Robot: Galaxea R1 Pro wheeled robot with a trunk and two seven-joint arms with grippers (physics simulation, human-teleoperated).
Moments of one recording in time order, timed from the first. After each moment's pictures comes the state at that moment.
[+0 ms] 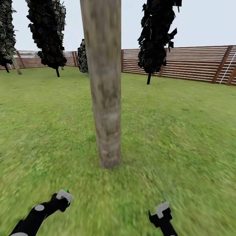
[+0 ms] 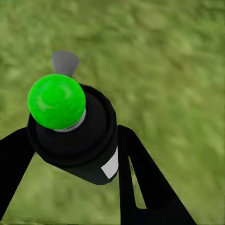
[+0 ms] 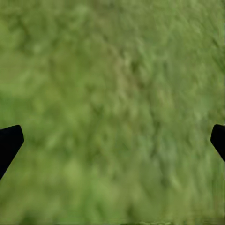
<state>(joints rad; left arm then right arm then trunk) -0.49 0.14 0.40 -0.51 -0.64 -0.08 -0.49 -0.46 0.00 0.07 -0.13 0.46 -0.47 -0.25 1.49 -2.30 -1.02</state>
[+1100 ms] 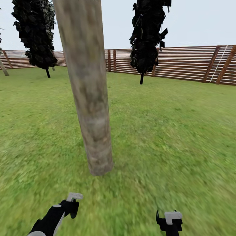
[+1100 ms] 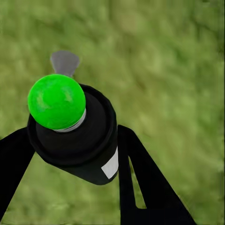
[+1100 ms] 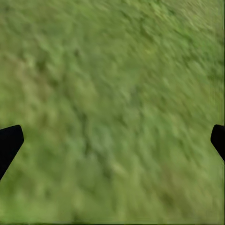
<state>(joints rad) -0.50 0.02 0.30 -0.48 -0.43 0.20 -0.23 -0.42 0.01 0.05 -0.09 0.24 -0.61 -0.42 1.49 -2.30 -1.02</state>
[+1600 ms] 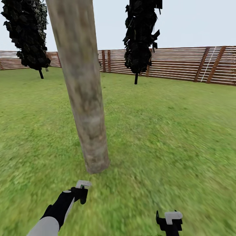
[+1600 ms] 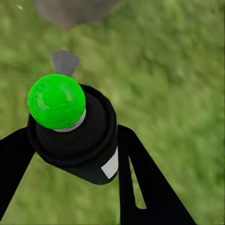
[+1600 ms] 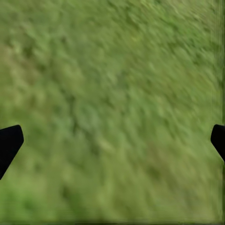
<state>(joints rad) -0.58 -0.05 0.29 -0.53 -0.43 0.27 -0.23 -0.42 0.01 0.05 -0.09 0.24 -0.61 -0.42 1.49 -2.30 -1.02</state>
